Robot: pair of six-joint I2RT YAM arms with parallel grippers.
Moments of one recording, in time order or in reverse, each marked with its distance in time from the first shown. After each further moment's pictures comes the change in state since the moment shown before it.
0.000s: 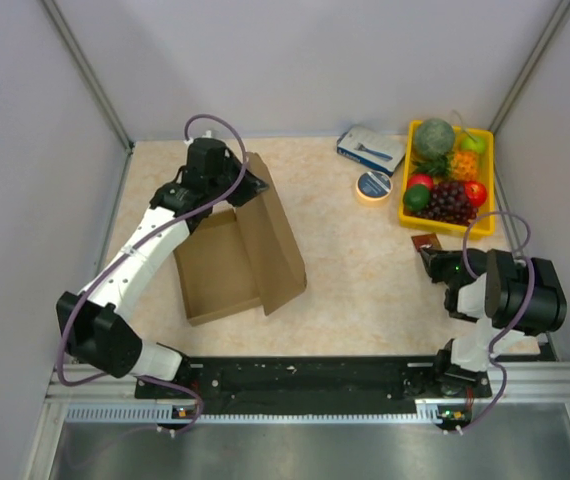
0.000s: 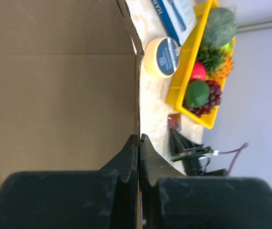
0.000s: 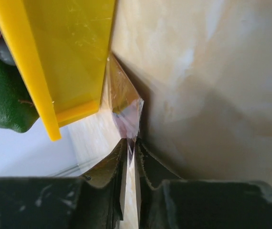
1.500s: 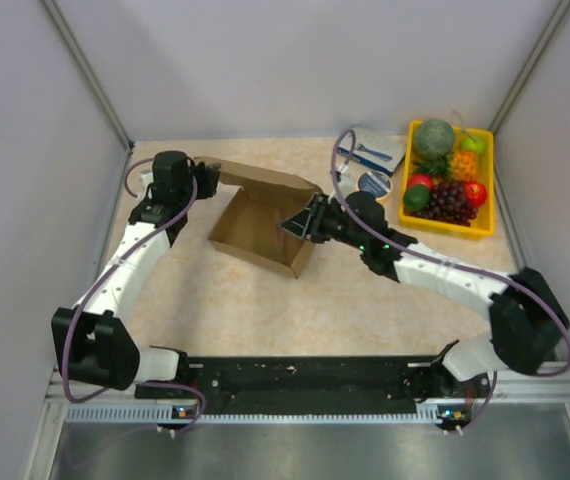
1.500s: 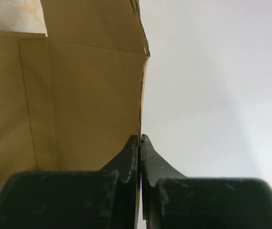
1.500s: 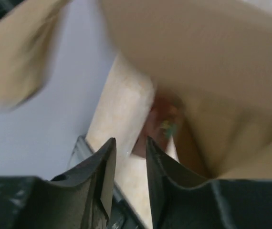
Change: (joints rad) left arm 0.235 -0.086 -0.247 0.265 -0.192 -0.823; right arm 0.996 -0.291 0.671 -0.686 0.021 -0.455
